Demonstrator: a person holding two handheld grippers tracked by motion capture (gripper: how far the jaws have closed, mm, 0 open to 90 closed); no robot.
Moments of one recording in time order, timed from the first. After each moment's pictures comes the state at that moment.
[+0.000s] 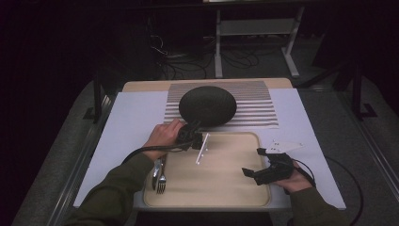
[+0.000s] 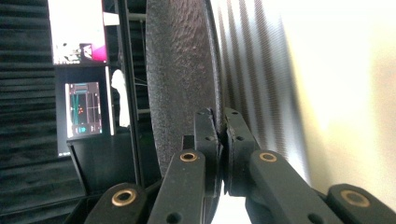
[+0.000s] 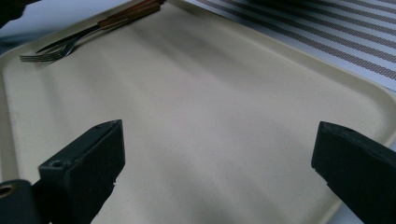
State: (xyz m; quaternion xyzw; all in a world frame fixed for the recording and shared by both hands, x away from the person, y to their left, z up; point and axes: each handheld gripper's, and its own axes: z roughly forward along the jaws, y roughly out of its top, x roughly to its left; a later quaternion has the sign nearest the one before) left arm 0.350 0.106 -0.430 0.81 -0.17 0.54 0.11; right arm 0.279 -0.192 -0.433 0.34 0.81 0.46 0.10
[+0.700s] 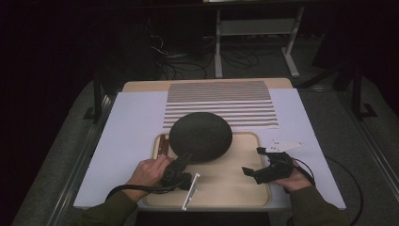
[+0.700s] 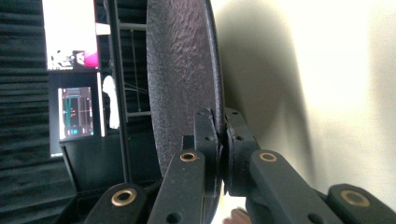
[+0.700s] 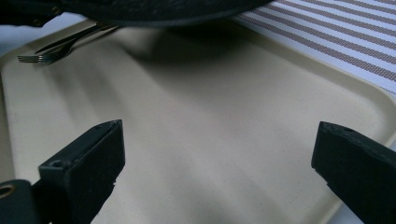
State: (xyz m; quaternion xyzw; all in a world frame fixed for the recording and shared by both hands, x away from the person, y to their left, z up) left arm 0.243 0.134 -0.438 0.82 -0.18 0.53 0.12; right arm 0.282 -0.192 -0.434 0.34 0.81 0.46 0.09
